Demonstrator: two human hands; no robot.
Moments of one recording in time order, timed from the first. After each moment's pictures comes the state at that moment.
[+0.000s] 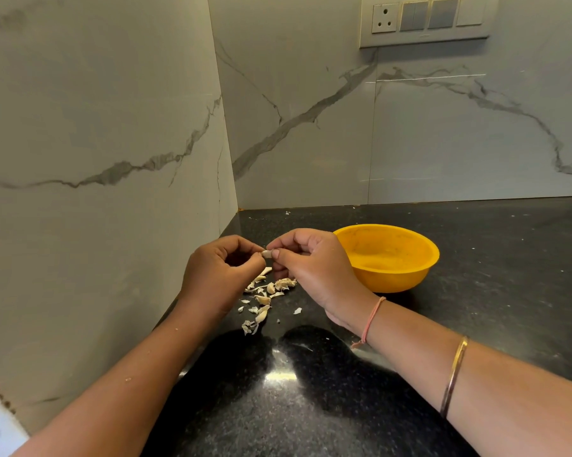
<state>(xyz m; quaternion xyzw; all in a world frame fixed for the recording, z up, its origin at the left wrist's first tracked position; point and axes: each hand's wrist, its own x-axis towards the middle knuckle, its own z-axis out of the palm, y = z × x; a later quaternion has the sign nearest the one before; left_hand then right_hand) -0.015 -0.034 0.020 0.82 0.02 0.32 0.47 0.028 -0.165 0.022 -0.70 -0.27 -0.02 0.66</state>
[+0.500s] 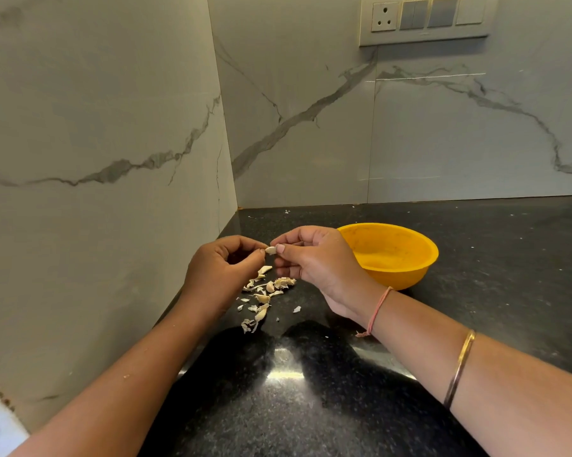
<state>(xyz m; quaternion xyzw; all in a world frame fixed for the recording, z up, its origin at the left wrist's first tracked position) -0.016 -0.035 0.021 0.81 0.01 0.29 0.51 0.034 -0.170 0.028 -0.66 -0.22 0.07 0.72</state>
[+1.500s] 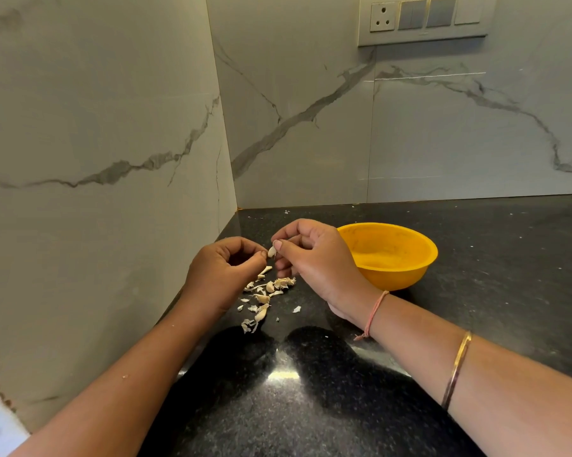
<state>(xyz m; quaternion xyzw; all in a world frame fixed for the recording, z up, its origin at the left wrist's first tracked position) -0.013 -0.033 0.019 0.82 0.01 0.28 0.50 0.031 -0.170 0.026 -0.70 -0.28 -0.03 0.65</state>
